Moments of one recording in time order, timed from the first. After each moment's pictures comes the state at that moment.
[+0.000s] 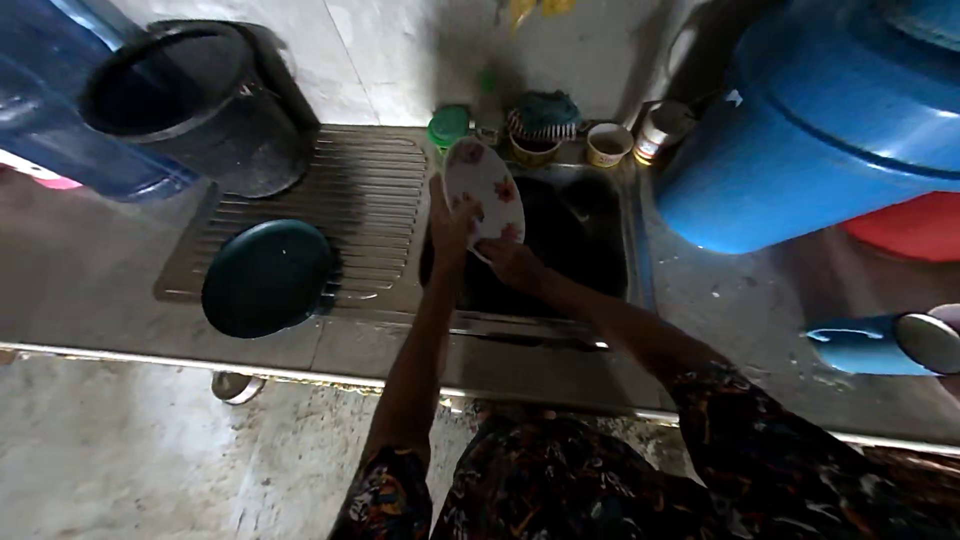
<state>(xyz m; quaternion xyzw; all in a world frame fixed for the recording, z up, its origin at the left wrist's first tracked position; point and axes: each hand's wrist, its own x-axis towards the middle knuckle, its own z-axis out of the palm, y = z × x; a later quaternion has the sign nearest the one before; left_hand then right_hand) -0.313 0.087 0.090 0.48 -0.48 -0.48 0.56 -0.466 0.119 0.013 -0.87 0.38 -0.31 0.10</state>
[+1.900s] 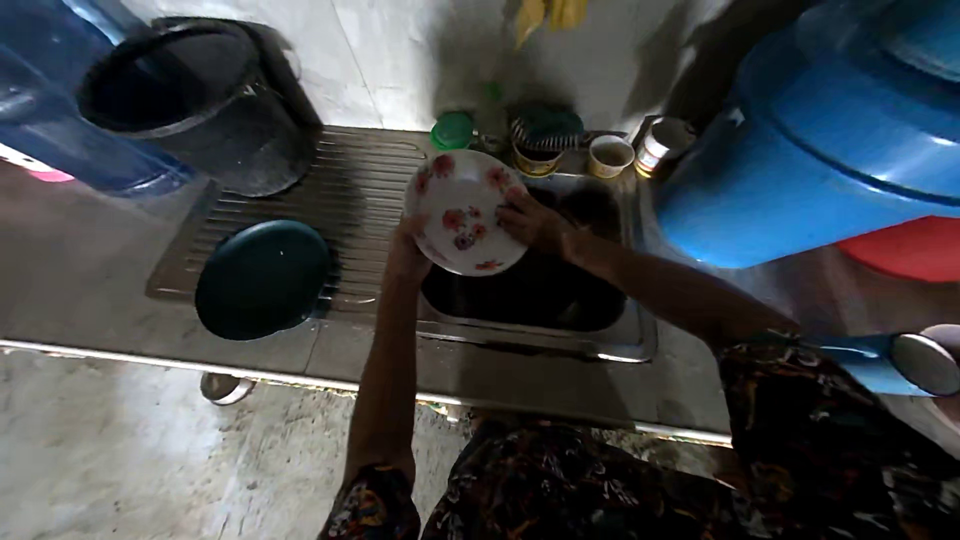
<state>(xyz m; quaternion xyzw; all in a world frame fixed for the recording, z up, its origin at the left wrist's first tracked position) -0.254 0.092 0.083 0.36 -0.35 -0.64 0.58 -0.531 0.045 0.040 -0.94 0.24 -0.19 -0.14</state>
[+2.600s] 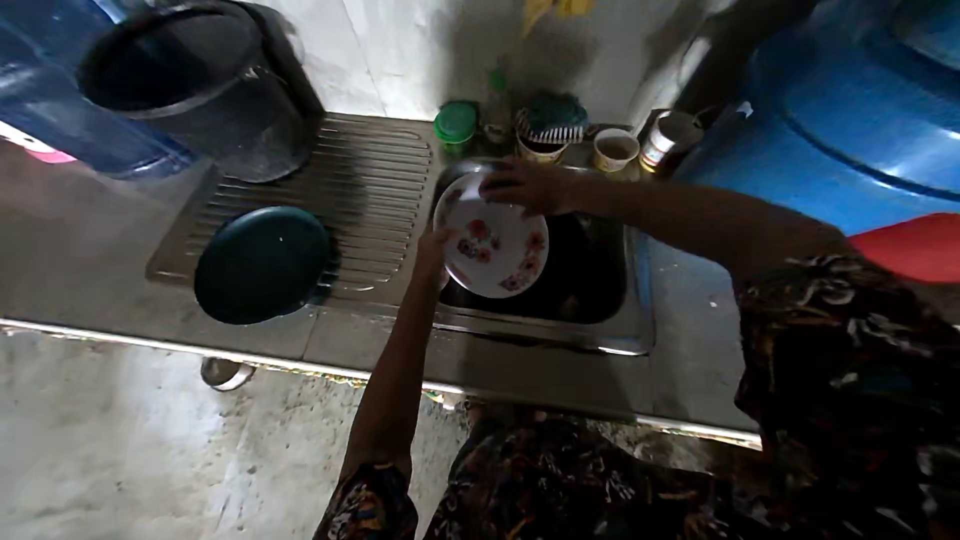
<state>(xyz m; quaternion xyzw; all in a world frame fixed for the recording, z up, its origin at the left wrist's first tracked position) -0.287 0.115 0.069 0.53 -0.34 -0.59 0.51 -0.539 -0.009 0.098 -0.98 0.17 -0.02 0.00</state>
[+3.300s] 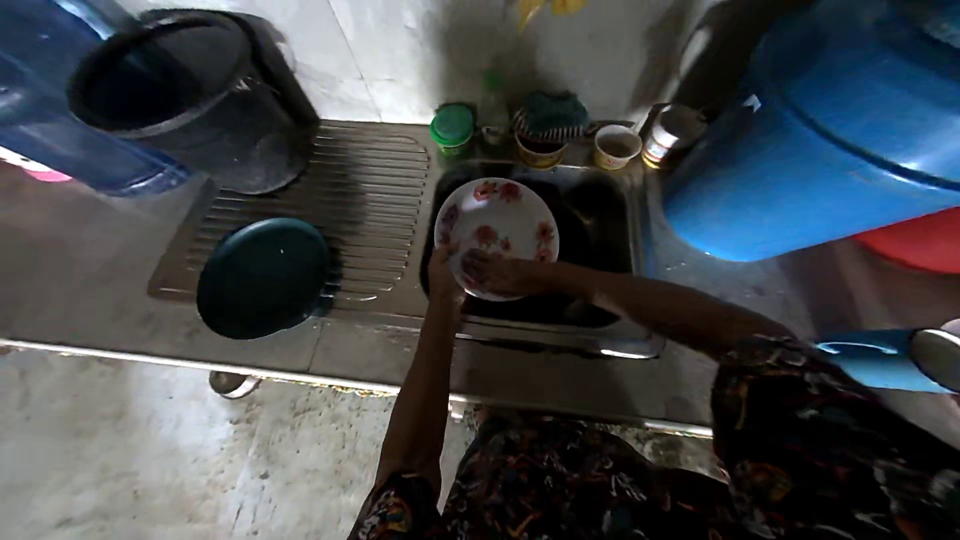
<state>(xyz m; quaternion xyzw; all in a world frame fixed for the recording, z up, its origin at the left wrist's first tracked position) -0.305 0.125 0.035 0.49 -0.26 -0.61 0.57 -0.479 0.095 0.036 -0.91 0.26 -0.03 0.31</state>
